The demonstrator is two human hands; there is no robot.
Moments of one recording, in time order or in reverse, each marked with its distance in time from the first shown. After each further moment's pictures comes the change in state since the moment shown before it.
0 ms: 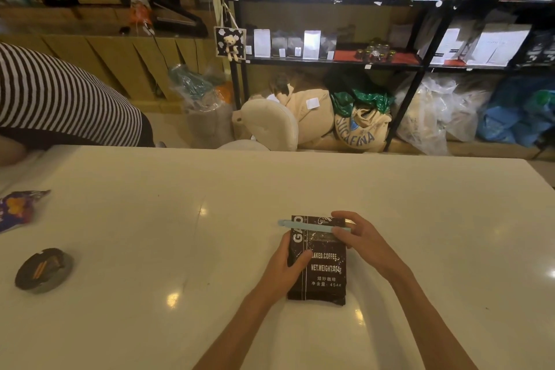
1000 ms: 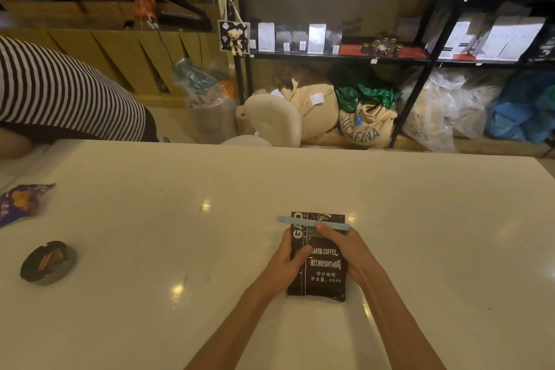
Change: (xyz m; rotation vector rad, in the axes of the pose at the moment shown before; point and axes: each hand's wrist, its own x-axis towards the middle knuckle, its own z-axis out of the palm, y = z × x) left_hand 0.007 -0.001 0.000 -0.011 -0.063 -0.026; right_hand 0.007 0.015 0.041 0.397 0.080 0.181
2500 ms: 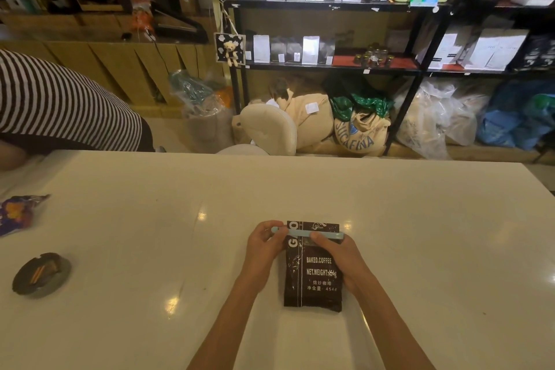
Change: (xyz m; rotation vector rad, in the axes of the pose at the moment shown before) left_hand 0.016 0.020 -0.025 -0.360 0.341 -0.052; right_hand 0.004 0.009 -0.002 -0.096 0.072 0.000
